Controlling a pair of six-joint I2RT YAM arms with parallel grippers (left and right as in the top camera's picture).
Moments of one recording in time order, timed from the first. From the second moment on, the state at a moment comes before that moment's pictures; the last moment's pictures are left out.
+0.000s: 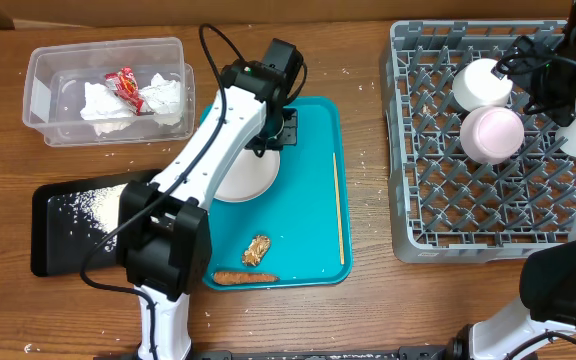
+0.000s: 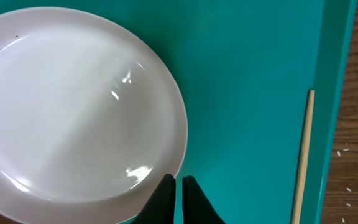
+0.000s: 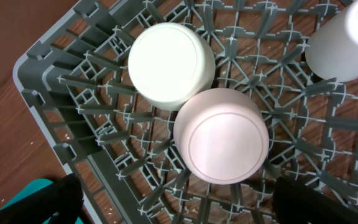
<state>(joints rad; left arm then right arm) -0.44 2.08 1.85 -1.16 -0.03 -0.41 -0.22 1.83 1.93 -1.19 -0.01 0.46</state>
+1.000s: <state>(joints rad) -0.46 2.29 1.85 -1.14 -0.21 -0.39 -0.22 1.83 1.93 -1.19 -0.01 0.46</state>
